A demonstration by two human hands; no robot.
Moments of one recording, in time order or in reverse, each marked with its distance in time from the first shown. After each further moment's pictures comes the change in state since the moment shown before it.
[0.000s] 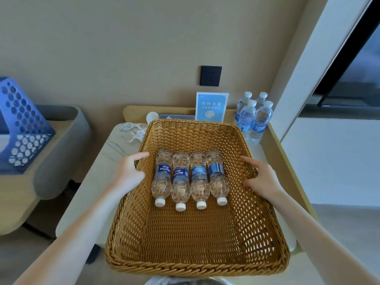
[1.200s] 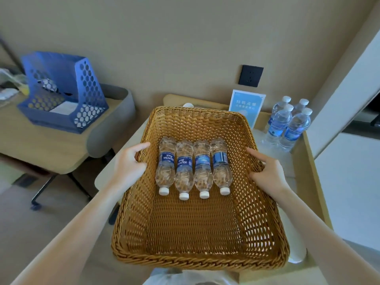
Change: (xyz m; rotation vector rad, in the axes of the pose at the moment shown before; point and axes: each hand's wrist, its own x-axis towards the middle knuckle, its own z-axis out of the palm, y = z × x) left_hand -0.116 0.001 -0.026 0.024 0.336 -0.043; right_hand -0.014 -0.020 0.009 0.017 -0.113 -0.239
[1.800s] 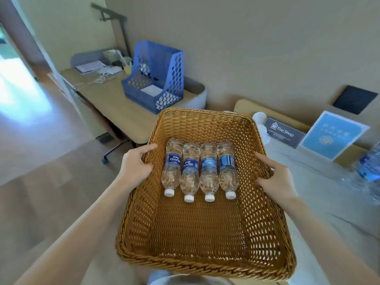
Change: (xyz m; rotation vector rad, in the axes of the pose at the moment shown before) left_hand -0.077 -0.079 -0.111 0.050 0.297 -0.269; right_hand 0.015 -0.074 0.115 -0.007 -0.303 -0.215
